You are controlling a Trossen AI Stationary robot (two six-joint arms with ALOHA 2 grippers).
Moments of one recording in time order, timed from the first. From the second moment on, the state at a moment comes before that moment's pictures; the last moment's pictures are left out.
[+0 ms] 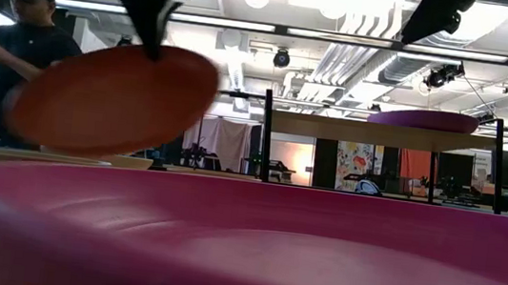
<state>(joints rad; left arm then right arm) -0.21 1.70 1.50 -1.39 -0.49 -0.24 -0.25 1.00 1.21 -1.01 0.15 0.13</state>
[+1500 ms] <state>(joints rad) 0.02 1.70 1.64 -0.87 -0.73 -0.33 -0.12 1.17 1.21 -0.74 0.22 0.19</state>
